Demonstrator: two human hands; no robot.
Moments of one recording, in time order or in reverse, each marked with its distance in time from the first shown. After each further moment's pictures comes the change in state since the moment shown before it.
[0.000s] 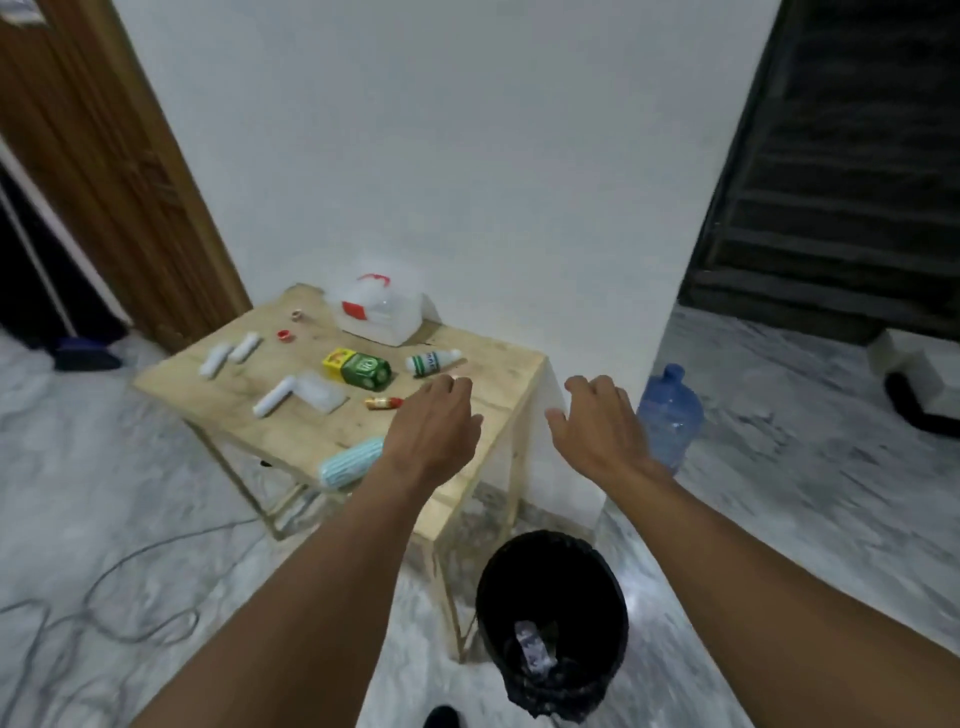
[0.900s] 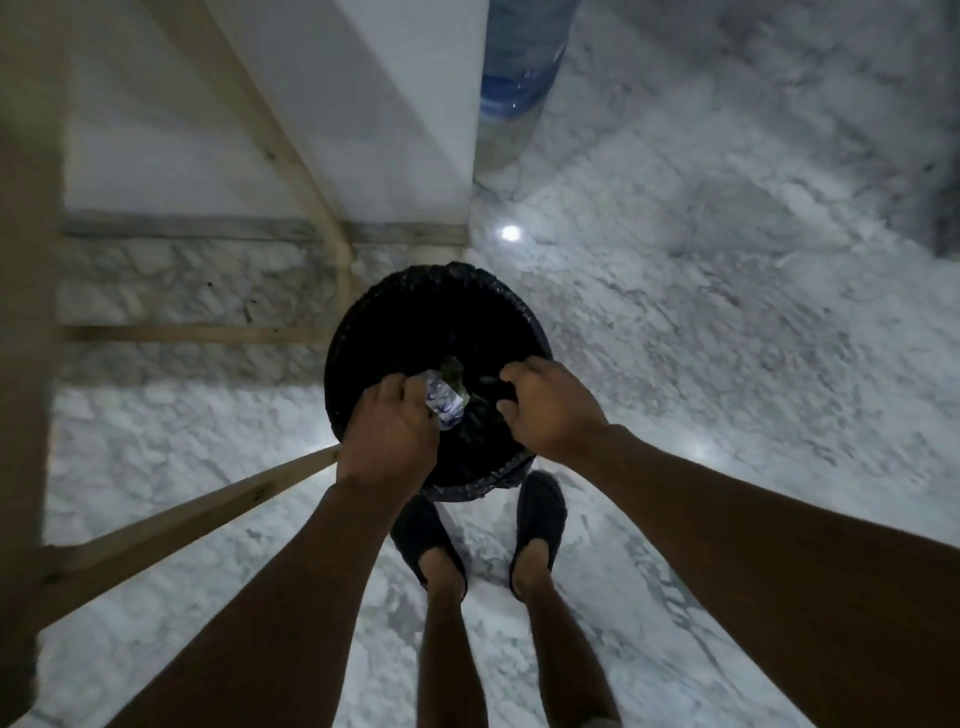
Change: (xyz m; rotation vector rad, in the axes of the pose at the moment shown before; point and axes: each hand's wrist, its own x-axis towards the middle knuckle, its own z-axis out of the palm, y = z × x) left_hand -0.016 0.025 0.470 -0.100 -0.724 0.254; right_hand -0.032 0.263 0.374 0.108 -0.627 0.409
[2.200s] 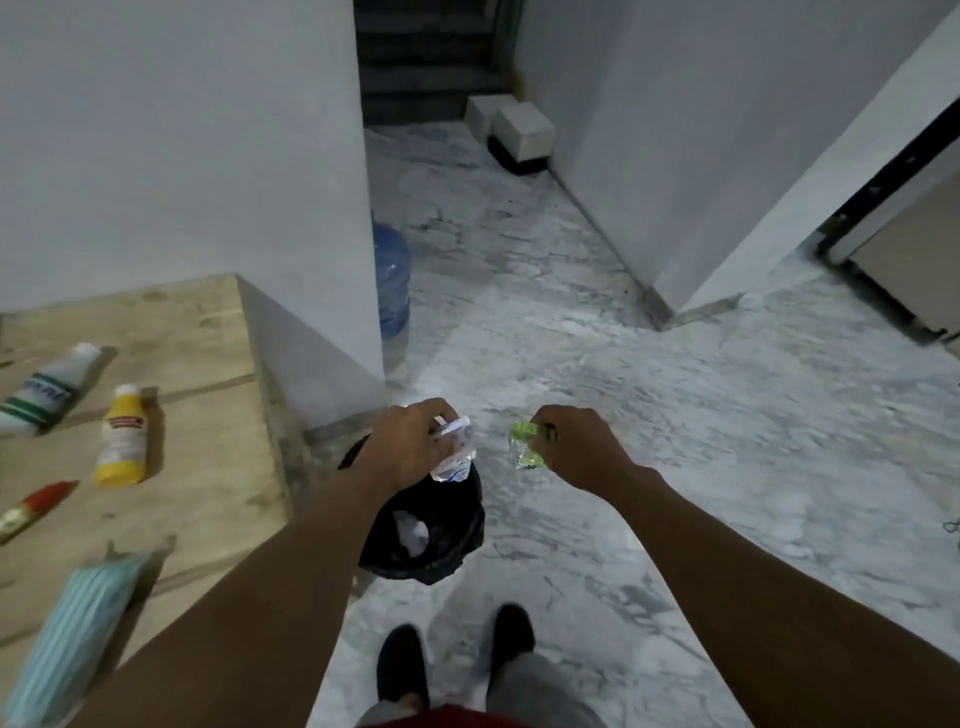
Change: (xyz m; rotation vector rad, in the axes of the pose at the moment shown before) left_hand -0.130 0.070 -0.270 -0.323 -0.064 0.500; right_hand -0.293 -0.115 -0.160 0.224 0.522 0.330
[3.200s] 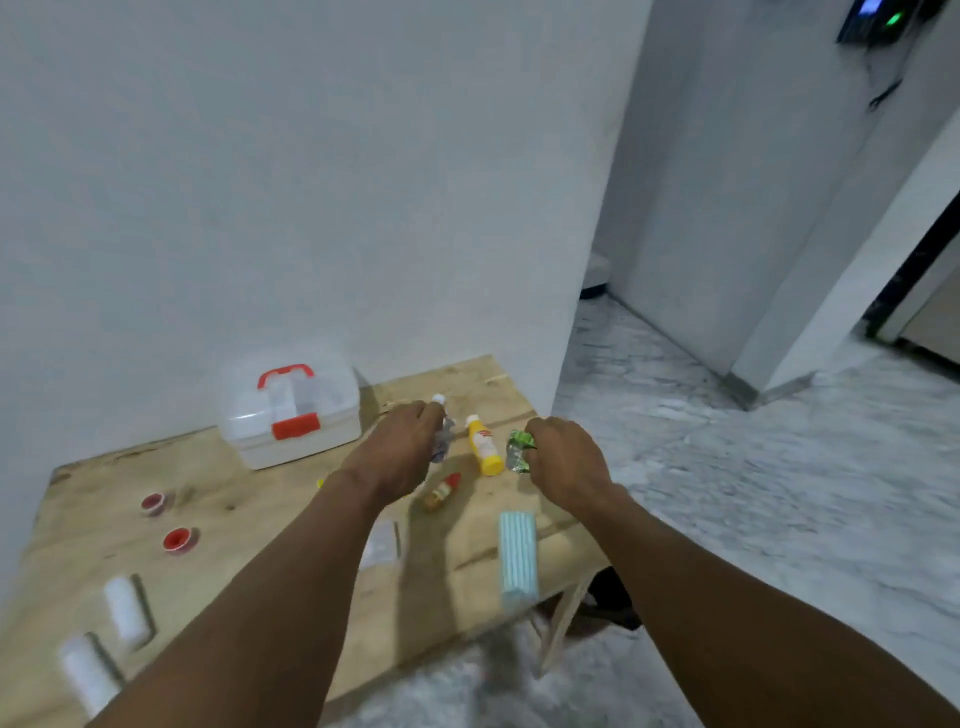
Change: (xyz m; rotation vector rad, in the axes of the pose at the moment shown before) left_hand -0.241 -0.236 -0.306 0.541 0.305 0.477; right_hand -0.108 -0.419 0.147 -0.221 0.377 -0.117
